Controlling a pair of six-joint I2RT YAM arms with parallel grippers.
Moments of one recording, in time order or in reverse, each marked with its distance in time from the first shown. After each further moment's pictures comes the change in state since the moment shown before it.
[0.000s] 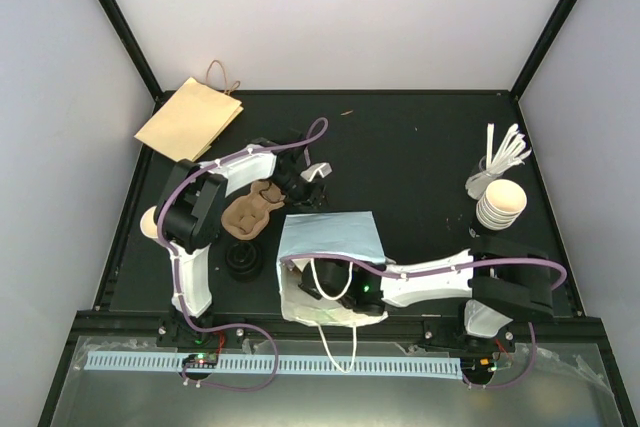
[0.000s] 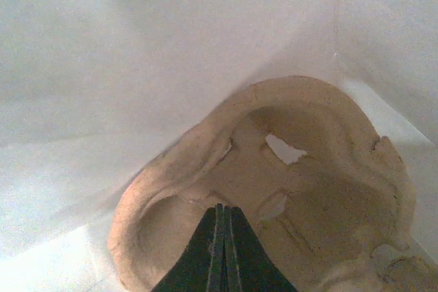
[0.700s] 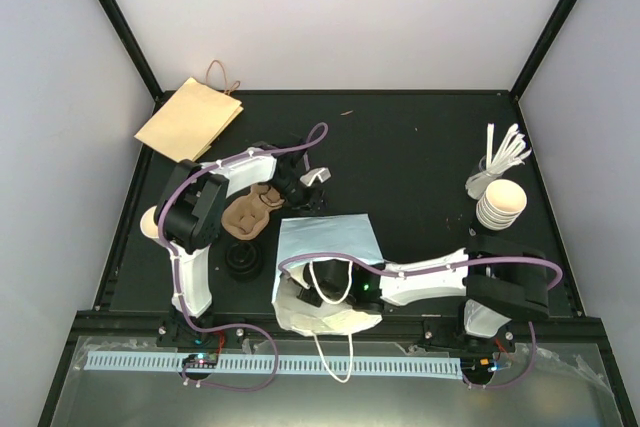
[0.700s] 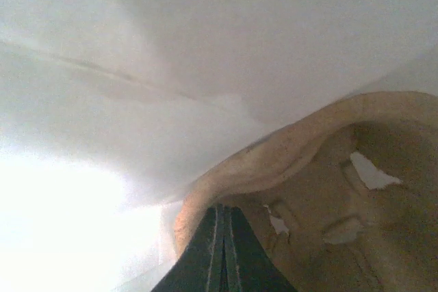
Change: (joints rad) left arm -0.005 0.000 -0.035 0.005 0.000 0.000; right arm -0.012 0.011 -0.027 0.082 -0.245 -0.134
